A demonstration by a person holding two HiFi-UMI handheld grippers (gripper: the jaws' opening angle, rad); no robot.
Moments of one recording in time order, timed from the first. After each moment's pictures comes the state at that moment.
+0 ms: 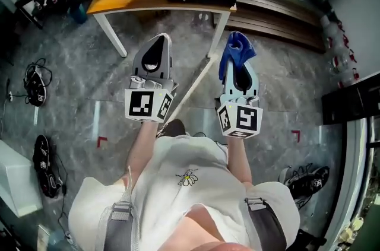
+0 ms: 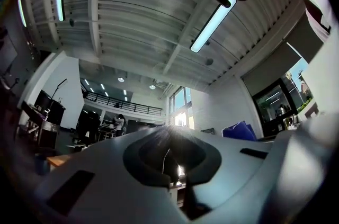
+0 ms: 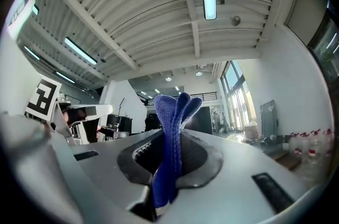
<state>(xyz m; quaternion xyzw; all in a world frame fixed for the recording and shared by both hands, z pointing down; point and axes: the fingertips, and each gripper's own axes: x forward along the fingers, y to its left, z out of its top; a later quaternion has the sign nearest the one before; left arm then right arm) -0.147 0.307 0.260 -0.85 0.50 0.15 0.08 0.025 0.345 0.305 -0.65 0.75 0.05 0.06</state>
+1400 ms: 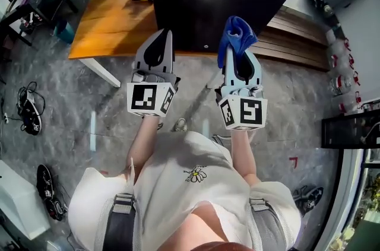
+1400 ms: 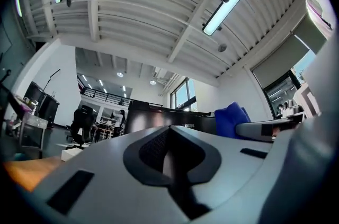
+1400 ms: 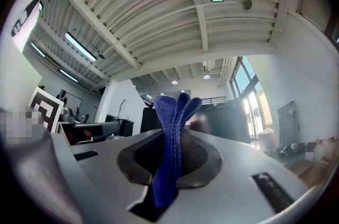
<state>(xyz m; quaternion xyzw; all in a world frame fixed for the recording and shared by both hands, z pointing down) -0.122 -0.091 0.247 -0.85 0.50 0.14 0.07 0.028 -0.051 0.250 -0.62 0.78 0.09 0.08</state>
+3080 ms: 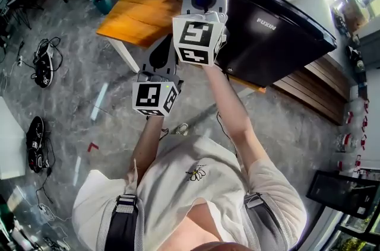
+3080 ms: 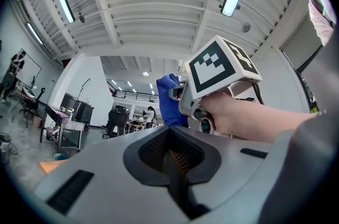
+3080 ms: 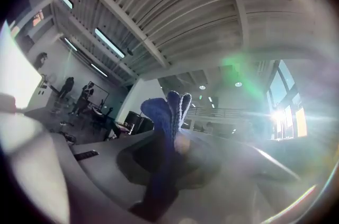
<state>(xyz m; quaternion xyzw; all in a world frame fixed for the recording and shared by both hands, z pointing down) -0.183 -0.138 0.271 -0.76 0.64 0.11 0.04 -0.162 -0.240 0.159 -0.51 0.84 0.19 0.03</state>
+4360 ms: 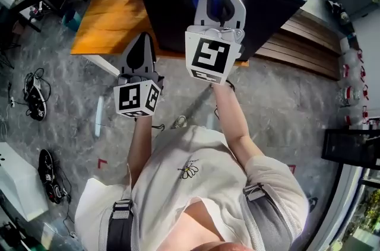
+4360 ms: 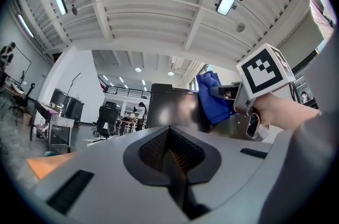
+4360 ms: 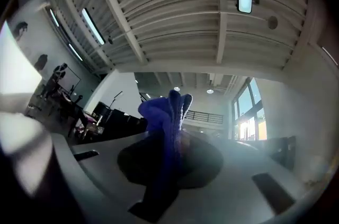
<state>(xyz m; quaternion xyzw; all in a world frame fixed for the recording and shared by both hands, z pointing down) -0.142 -0.150 0.279 -0.79 0.60 0.09 0.04 0.005 -0.206 0.155 -0.63 0.74 0.23 0.04</state>
